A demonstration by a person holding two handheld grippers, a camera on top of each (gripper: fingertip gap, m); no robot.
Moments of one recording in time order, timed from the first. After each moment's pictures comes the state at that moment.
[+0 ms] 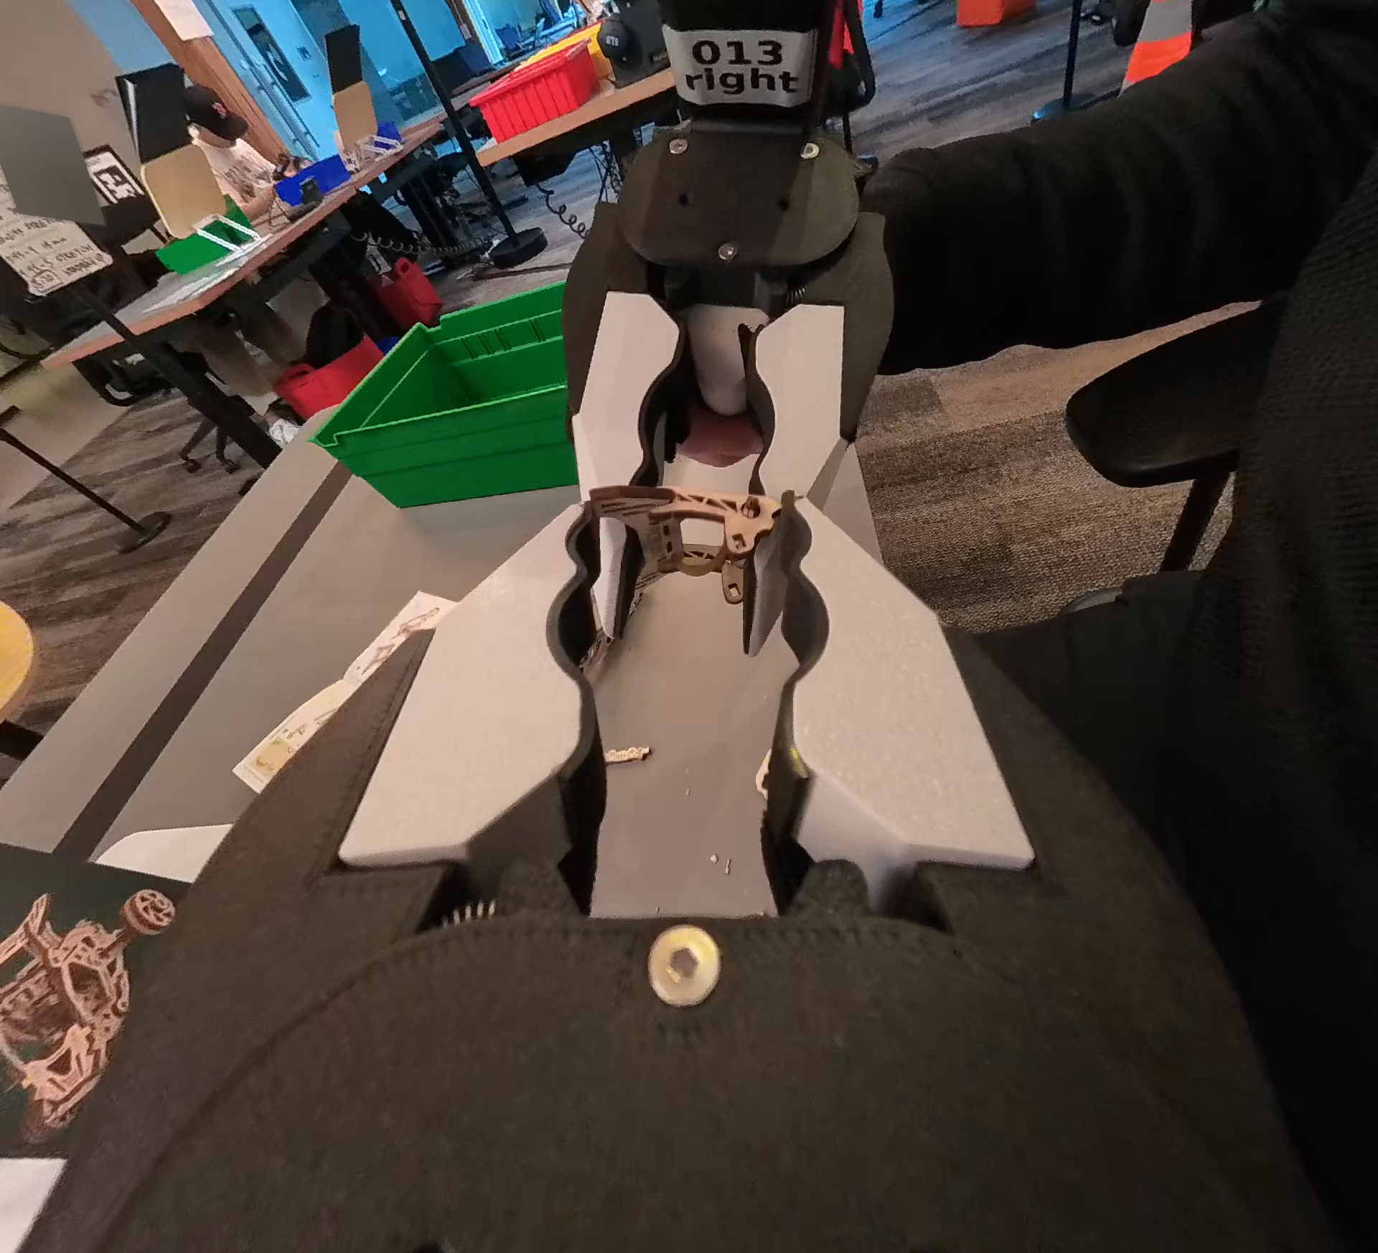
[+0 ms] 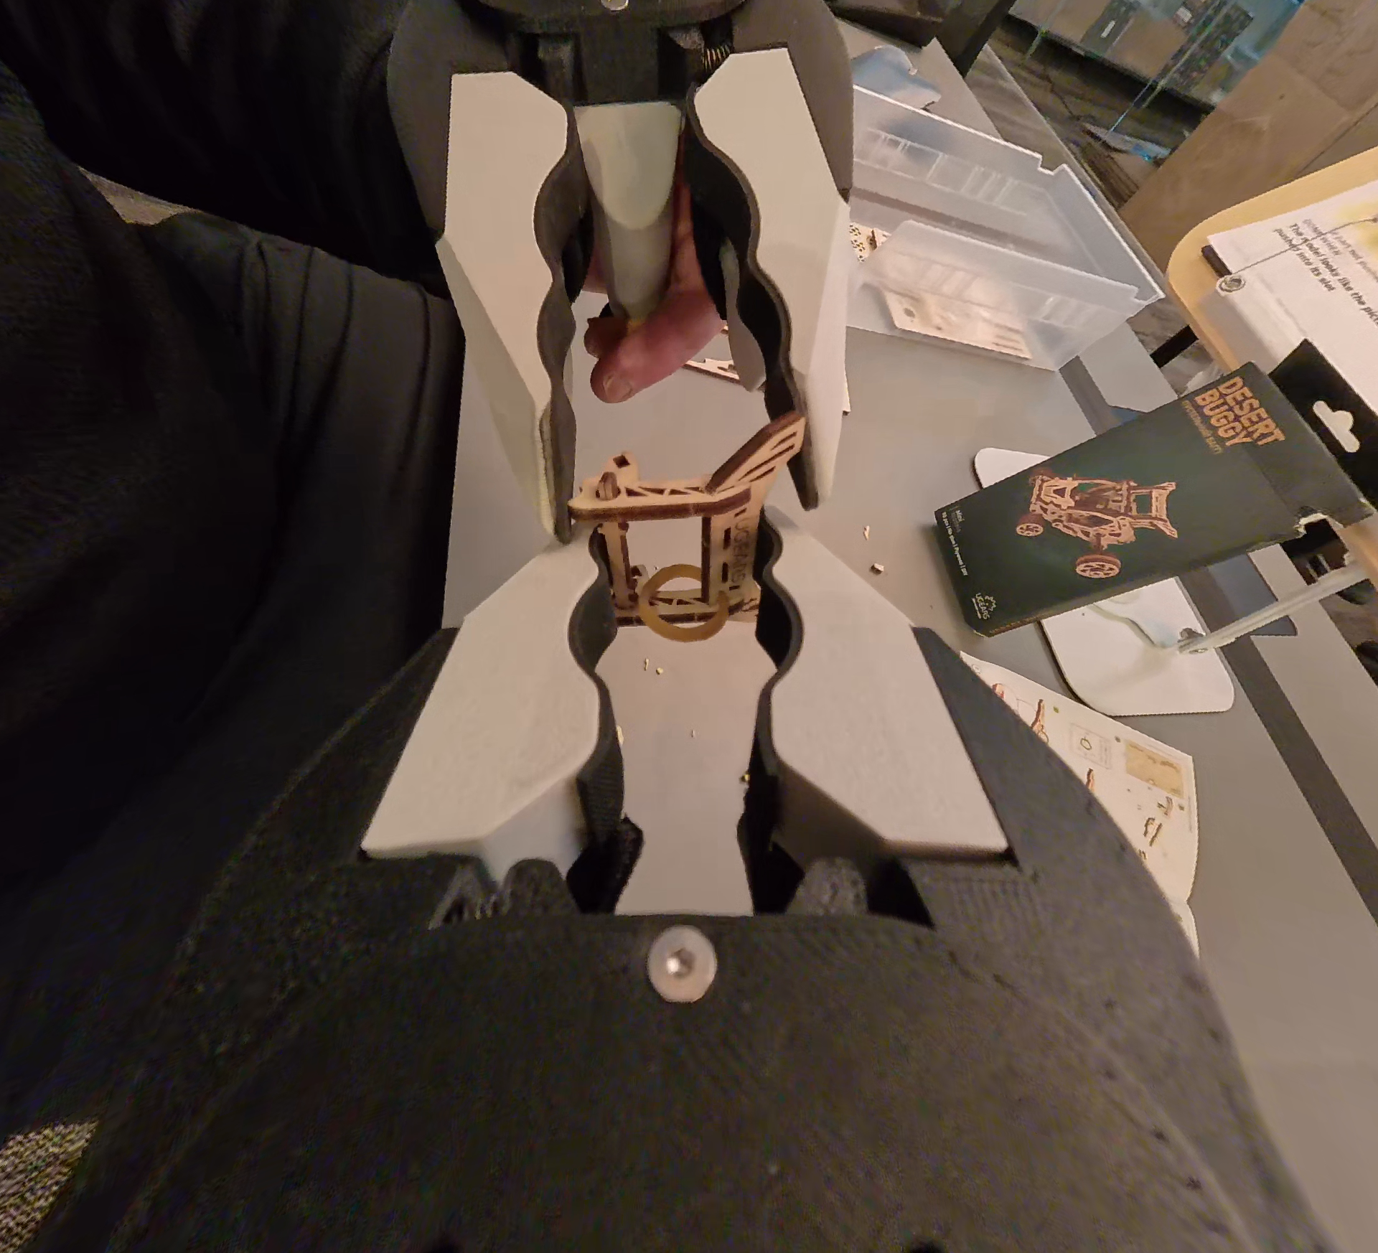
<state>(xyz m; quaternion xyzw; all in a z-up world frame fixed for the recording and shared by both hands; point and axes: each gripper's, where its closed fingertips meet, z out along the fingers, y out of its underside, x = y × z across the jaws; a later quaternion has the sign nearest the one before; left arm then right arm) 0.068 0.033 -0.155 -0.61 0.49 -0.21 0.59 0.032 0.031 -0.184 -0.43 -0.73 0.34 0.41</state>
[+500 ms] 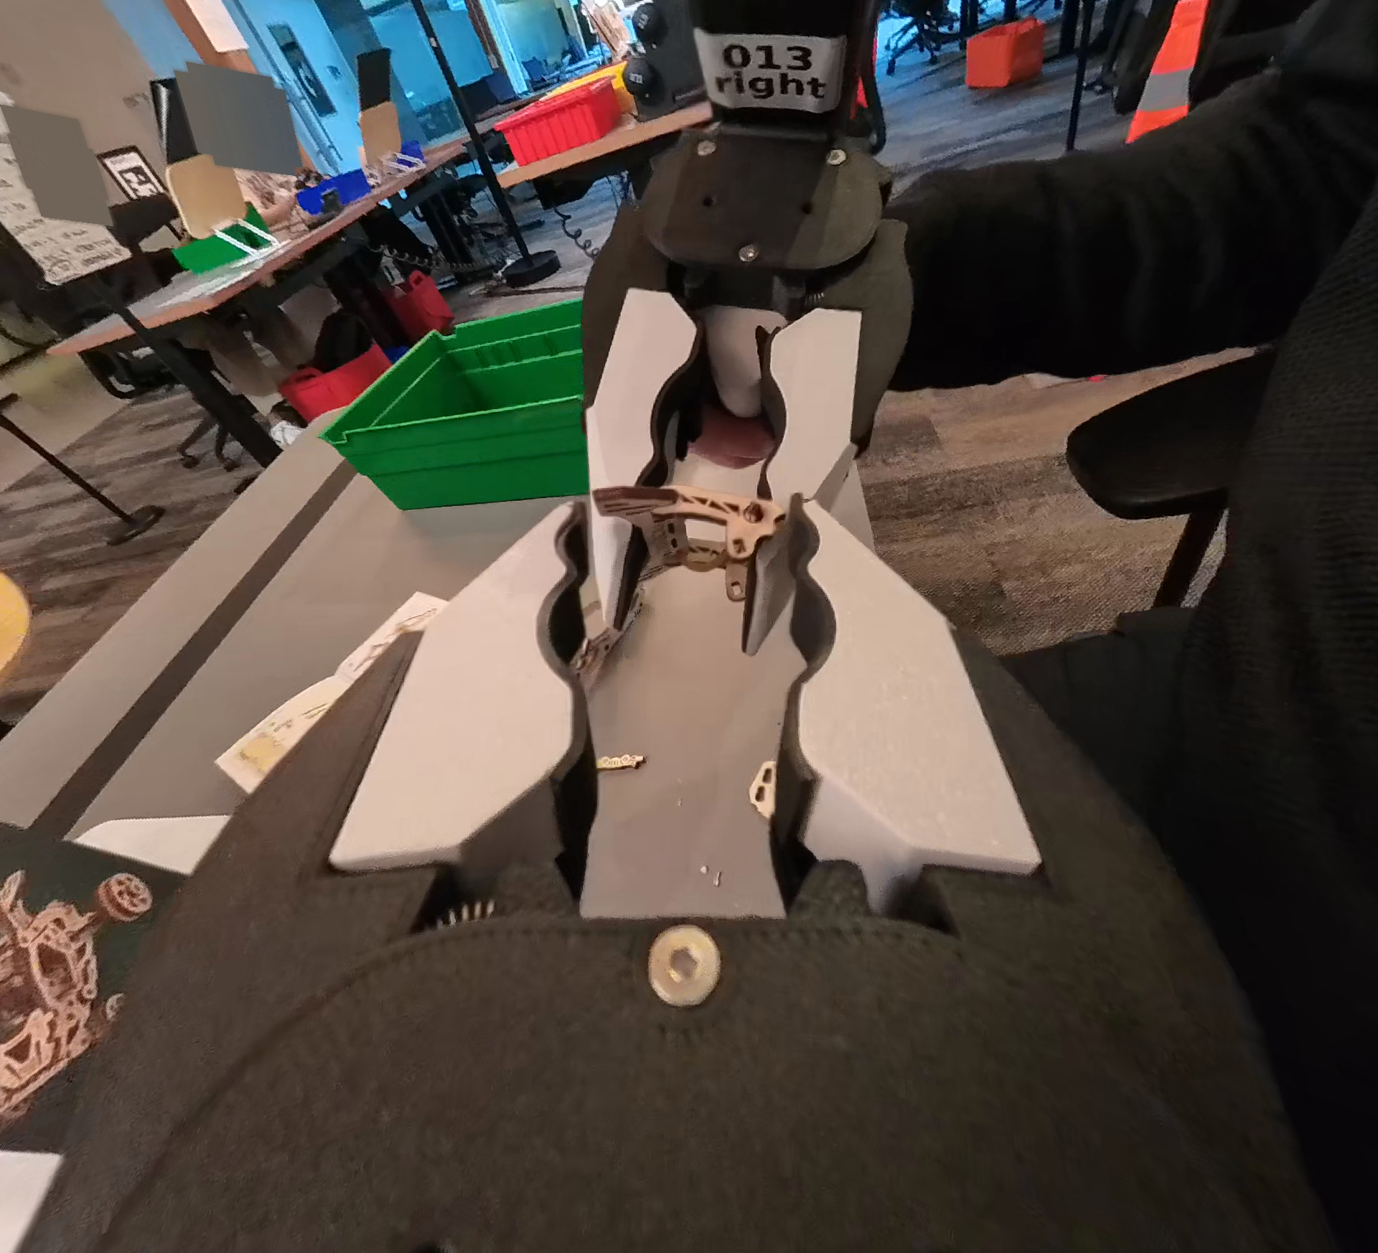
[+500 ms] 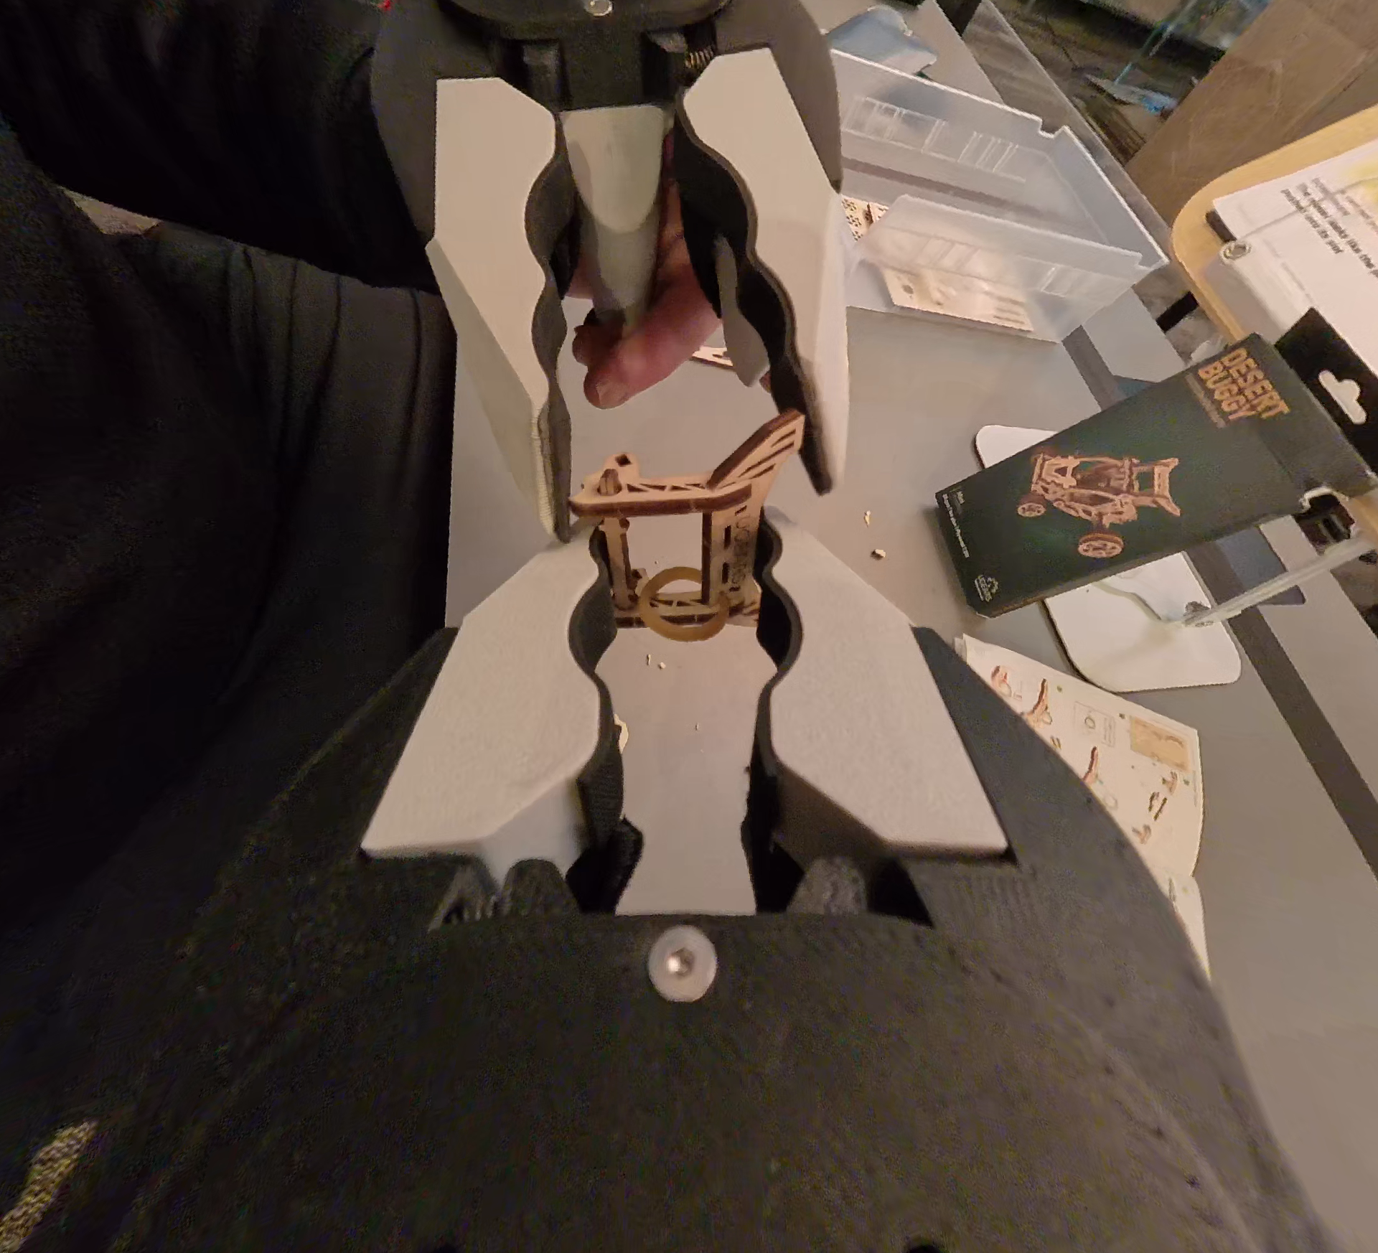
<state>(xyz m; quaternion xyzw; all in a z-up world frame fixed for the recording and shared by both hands) 0.062 0.035 -0.152 -0.61 0.46 -0.23 0.60 0.029 0.033 -0.183 -0.46 -0.72 0.33 0.40</state>
